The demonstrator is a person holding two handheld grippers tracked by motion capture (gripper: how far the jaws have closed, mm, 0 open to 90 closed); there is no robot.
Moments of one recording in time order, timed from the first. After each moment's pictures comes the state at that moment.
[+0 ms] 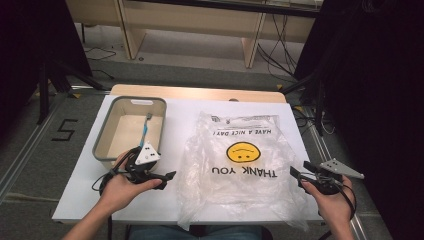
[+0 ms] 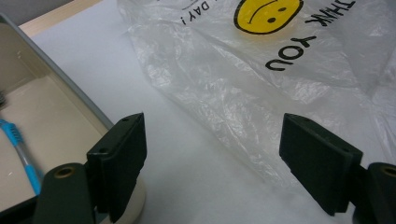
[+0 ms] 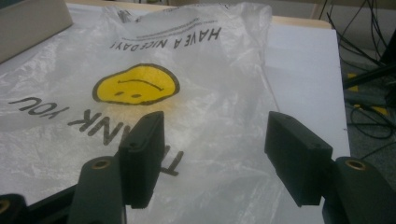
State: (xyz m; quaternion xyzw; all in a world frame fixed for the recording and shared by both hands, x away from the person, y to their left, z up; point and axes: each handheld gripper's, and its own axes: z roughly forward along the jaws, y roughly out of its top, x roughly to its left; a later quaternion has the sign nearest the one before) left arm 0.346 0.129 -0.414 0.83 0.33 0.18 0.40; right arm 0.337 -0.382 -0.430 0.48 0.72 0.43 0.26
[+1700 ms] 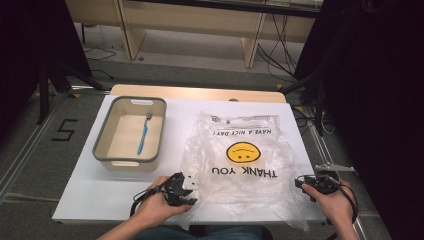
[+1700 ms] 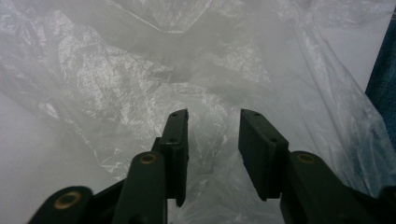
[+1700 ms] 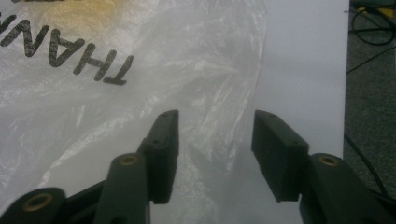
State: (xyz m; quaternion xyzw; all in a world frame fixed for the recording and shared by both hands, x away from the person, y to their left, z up) left arm 0.328 0.046 -0.474 0.92 0.25 0.09 0.30; right arm 0.348 -0.401 -0.457 0.56 0.76 0.29 0.17
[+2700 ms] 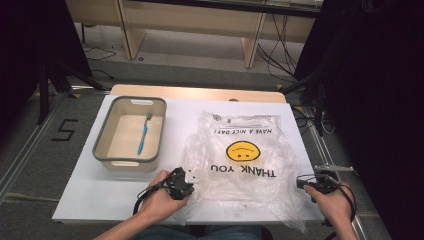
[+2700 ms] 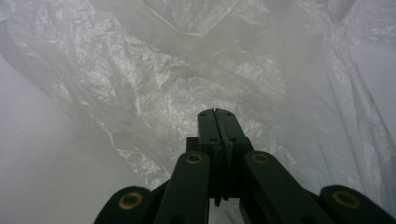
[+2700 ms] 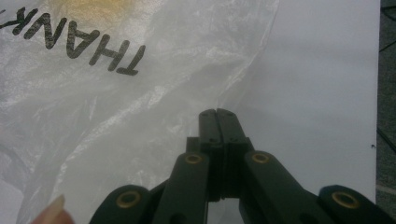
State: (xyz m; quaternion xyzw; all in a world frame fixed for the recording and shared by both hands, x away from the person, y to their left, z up) left arm 0.342 0.044 -0.475 0.91 0.29 0.12 0.28; right arm 0.348 -0.399 -0.458 0.57 0.75 0.30 0.13
